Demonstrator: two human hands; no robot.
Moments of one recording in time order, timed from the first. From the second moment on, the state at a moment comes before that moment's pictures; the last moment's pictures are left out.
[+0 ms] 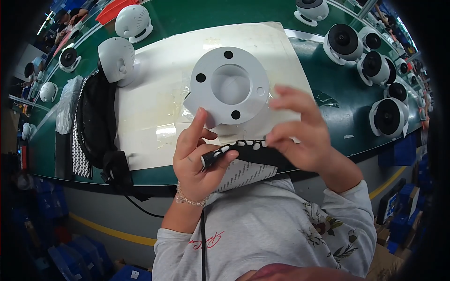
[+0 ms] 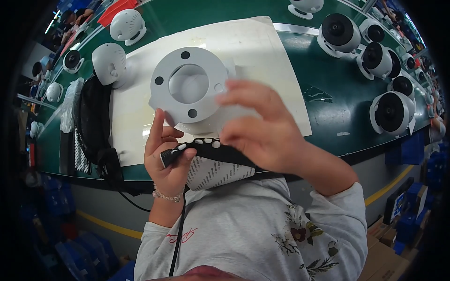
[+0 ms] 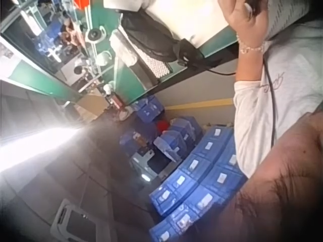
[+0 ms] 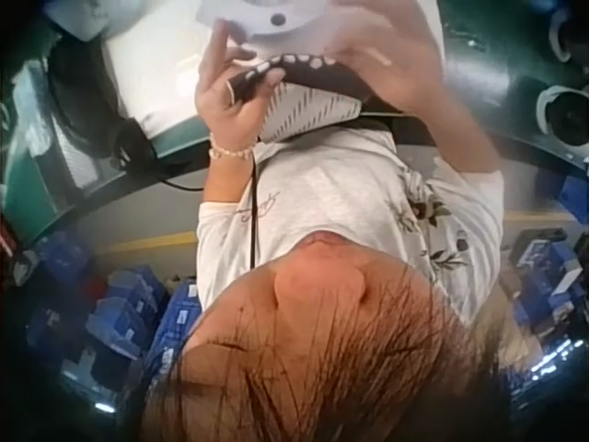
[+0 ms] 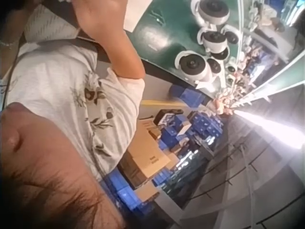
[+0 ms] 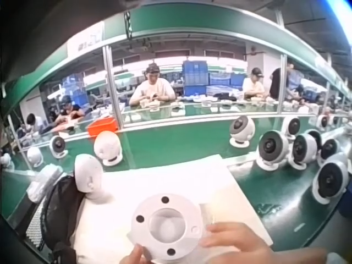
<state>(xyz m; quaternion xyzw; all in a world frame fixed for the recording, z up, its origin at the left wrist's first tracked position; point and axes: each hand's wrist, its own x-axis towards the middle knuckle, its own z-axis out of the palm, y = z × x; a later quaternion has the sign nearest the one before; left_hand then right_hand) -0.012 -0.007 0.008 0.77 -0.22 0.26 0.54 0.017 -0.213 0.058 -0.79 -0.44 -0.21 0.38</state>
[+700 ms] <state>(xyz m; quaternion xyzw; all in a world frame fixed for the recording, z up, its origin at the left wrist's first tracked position) -0.004 -0.010 -0.004 0.79 -0.21 0.31 0.48 0.069 -0.228 0.062 -0.81 -0.44 -0.33 0.20</state>
